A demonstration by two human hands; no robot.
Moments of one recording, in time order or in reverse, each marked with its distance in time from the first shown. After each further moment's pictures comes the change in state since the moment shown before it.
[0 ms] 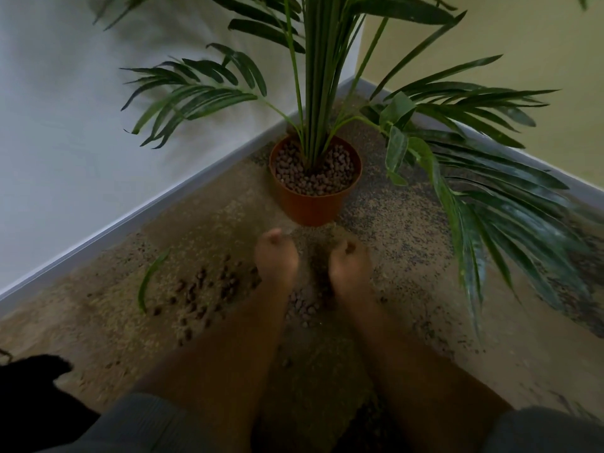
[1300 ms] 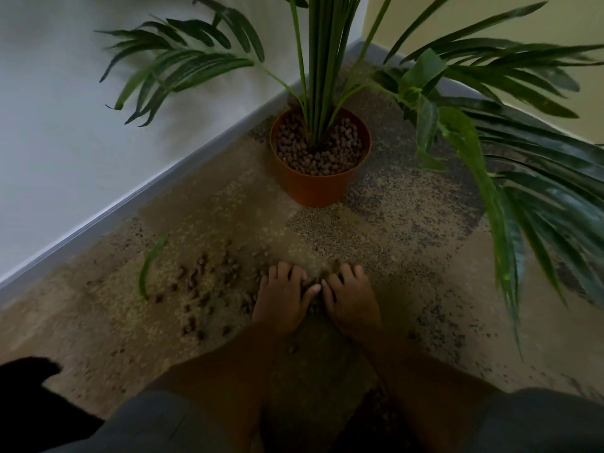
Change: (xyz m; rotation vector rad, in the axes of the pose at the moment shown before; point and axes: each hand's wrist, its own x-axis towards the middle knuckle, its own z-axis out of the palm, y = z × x) left_hand 0.000 -0.116 -0.031 1.099 -0.259 0.890; right_hand -0.010 0.112 0.008 -0.744 -0.051 -0.932
